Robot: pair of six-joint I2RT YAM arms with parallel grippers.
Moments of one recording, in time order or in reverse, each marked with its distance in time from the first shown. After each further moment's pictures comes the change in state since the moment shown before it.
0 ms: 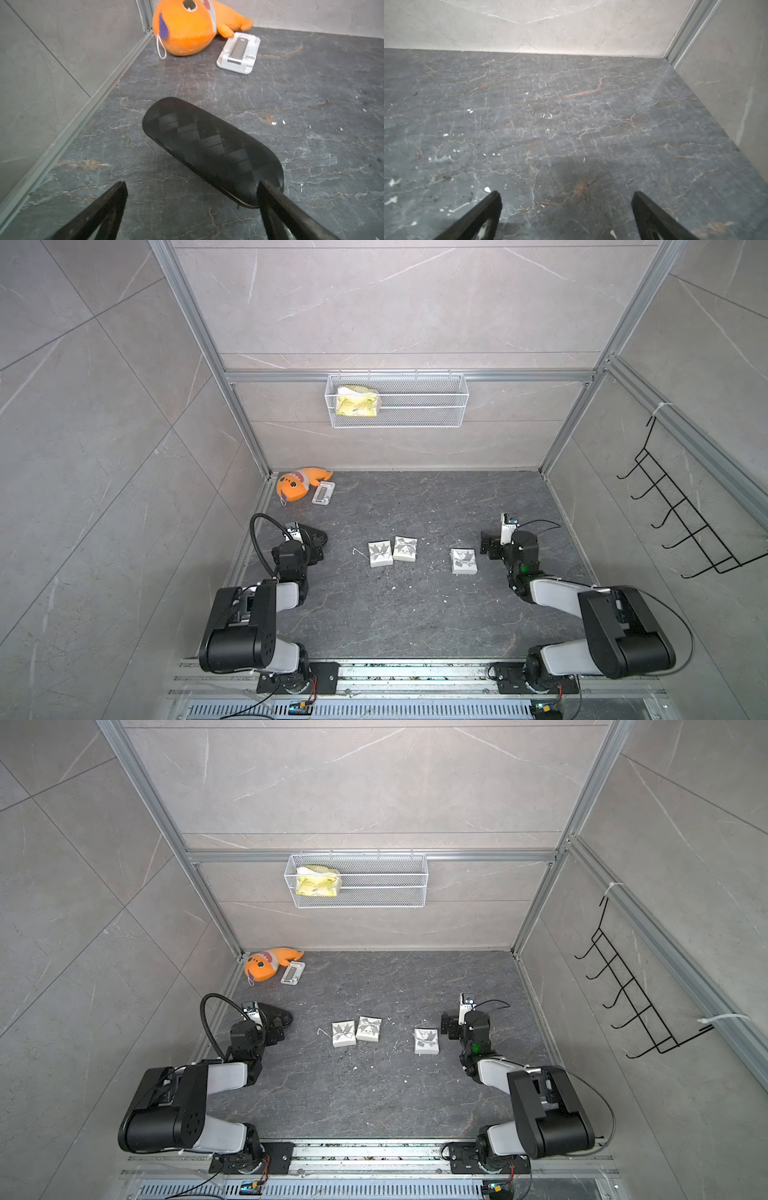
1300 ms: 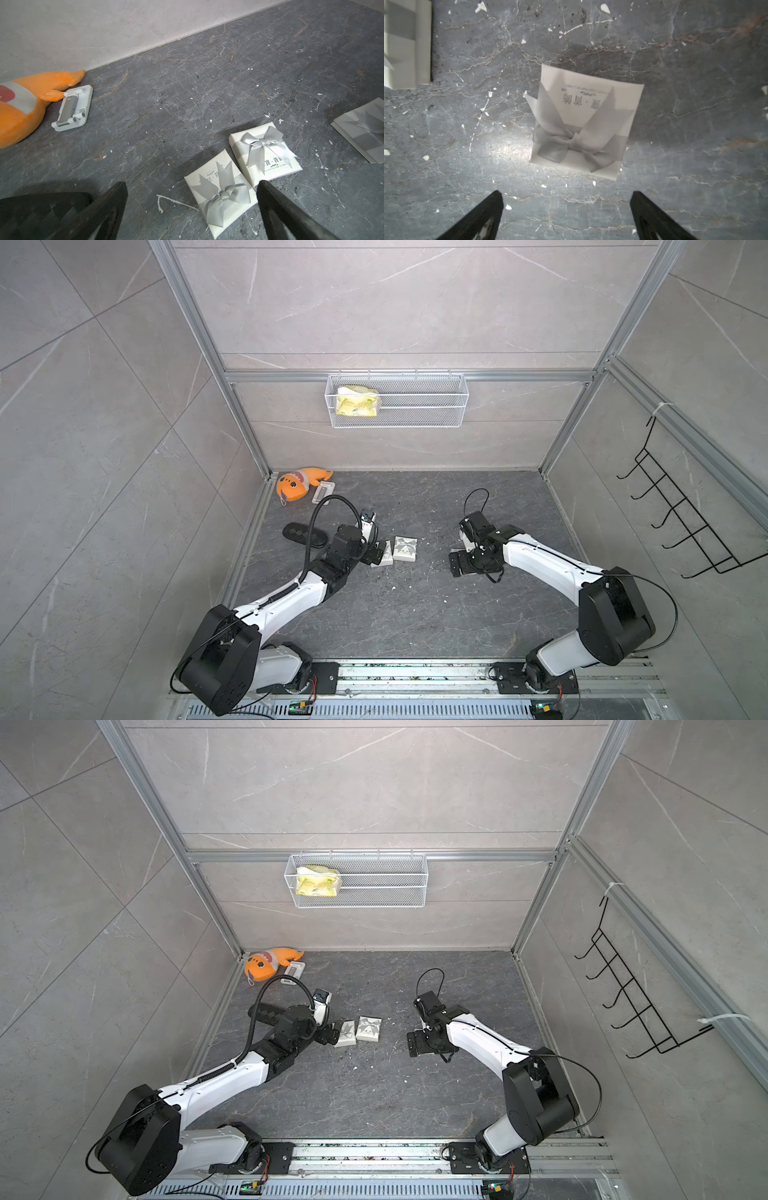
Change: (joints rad) left arm -0.608 -0.122 0.296 -0.491 0.031 0.068; right arm 0.312 0.188 0.526 -1.229 -0.144 0.262
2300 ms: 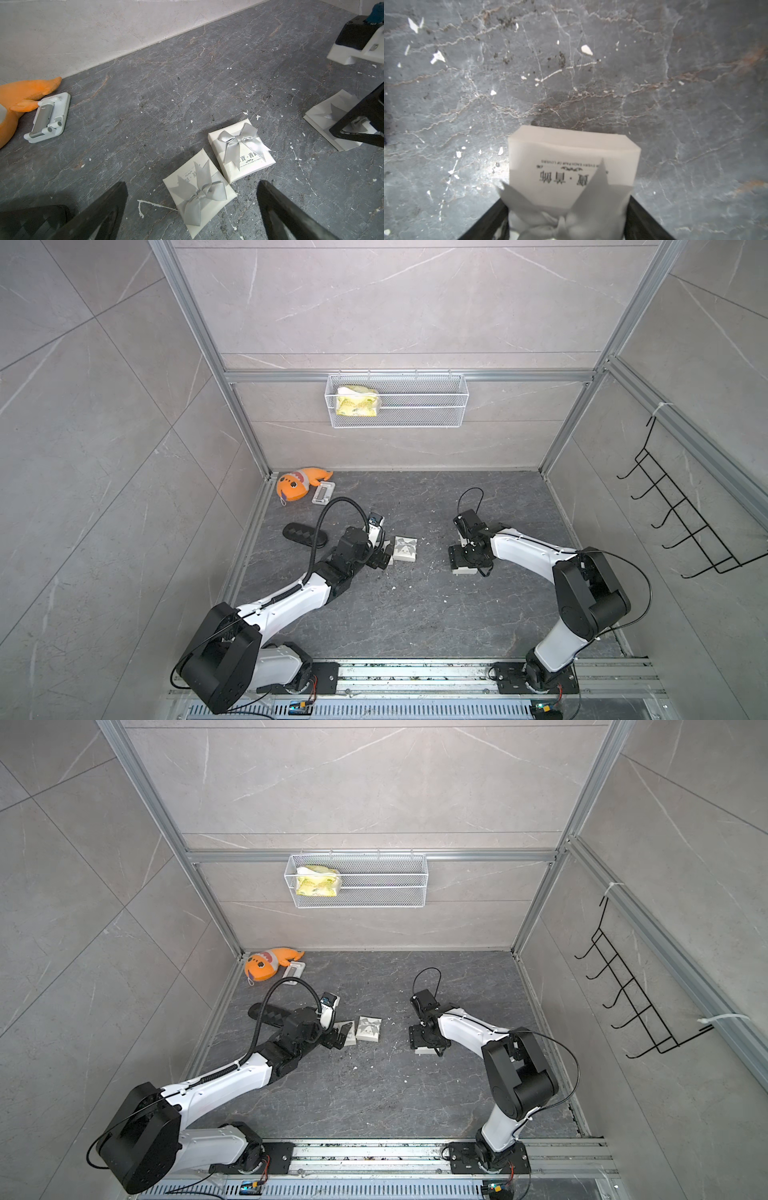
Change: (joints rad) left arm -0.054 0.010 0.000 0.009 0.016 -0.002; right arm -0.024 0.143 0.025 0.141 0.060 0.035
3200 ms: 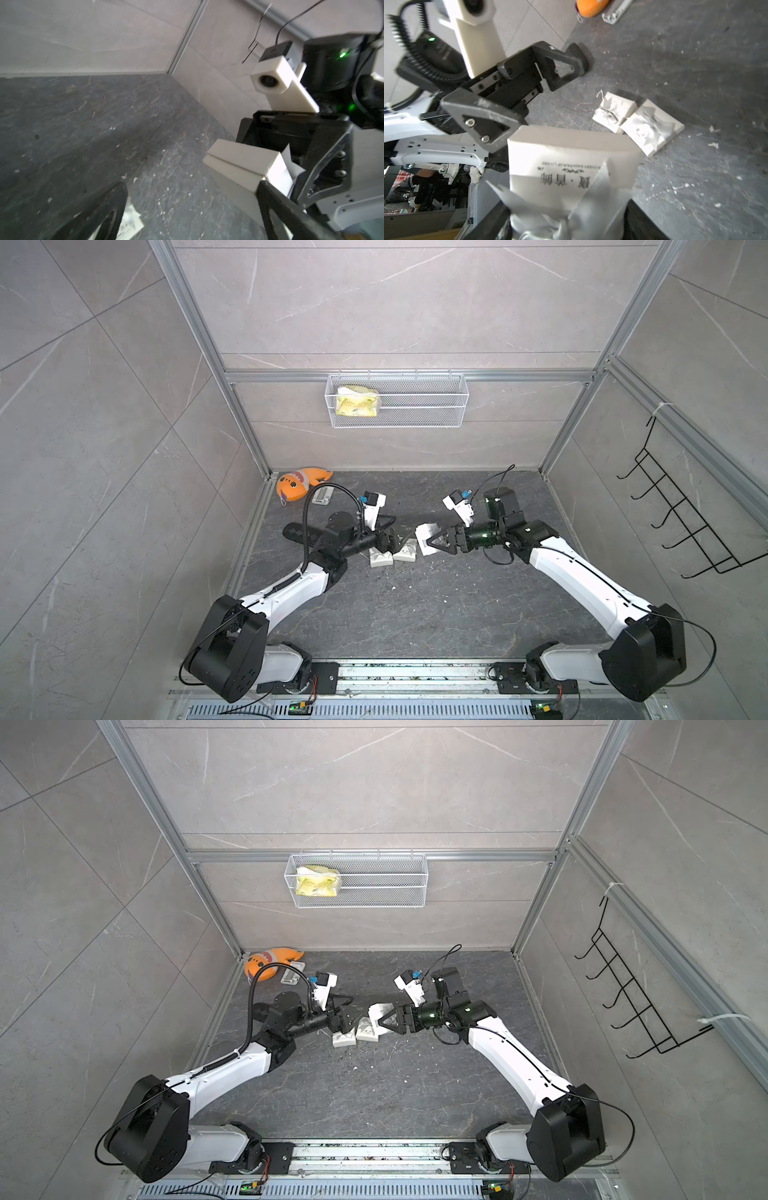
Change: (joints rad) left arm 0.145 0.072 0.064 0.461 0.795 -0.518; right arm -0.039 -0.370 0.058 0.182 -0.924 -0.126
